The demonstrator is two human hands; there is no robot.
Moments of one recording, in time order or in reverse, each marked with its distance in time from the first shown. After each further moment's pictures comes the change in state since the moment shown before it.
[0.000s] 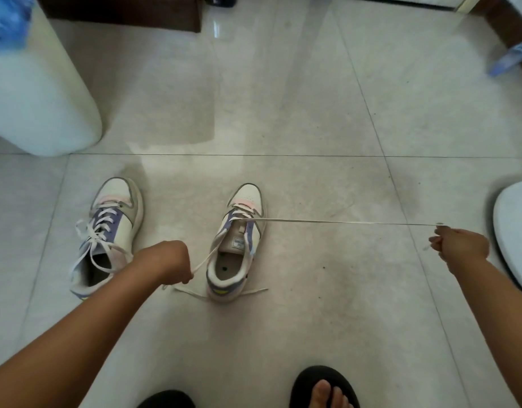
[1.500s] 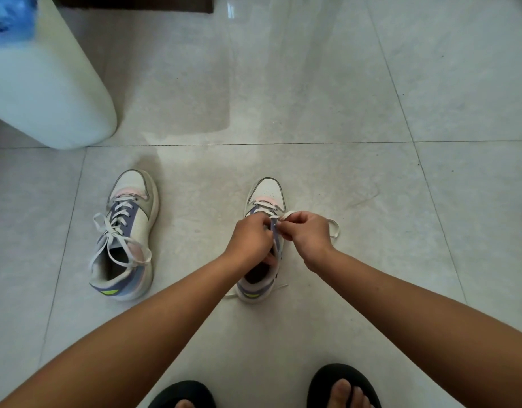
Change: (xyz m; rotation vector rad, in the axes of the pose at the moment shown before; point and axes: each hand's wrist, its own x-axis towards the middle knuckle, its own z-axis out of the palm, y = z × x) left_hand -0.005 0.096 -0.002 -0.925 0.204 0.168; right_hand -0.214 -0.013 0.195 0.081 -0.718 -0.116
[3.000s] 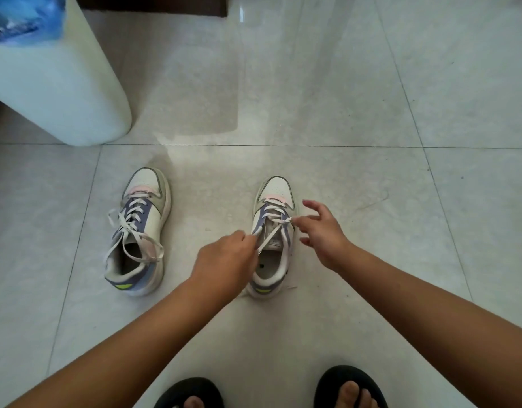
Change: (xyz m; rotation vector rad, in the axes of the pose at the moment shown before) left_hand -0.048 -0.034 -0.036 0.963 0.228 0.398; right_hand 0.002 -0.008 -0.010 0.025 -0.085 0.074
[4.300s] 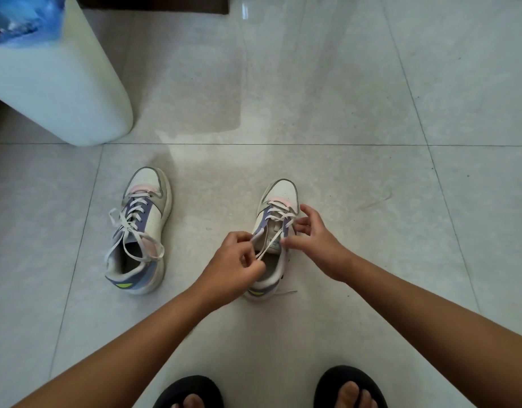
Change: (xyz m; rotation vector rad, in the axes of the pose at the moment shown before) left_hand -0.004 -0.004 0.029 -0.947 -0.081 -0.231; right_hand -0.007 0.016 -0.006 -0.265 -0.251 -0.112
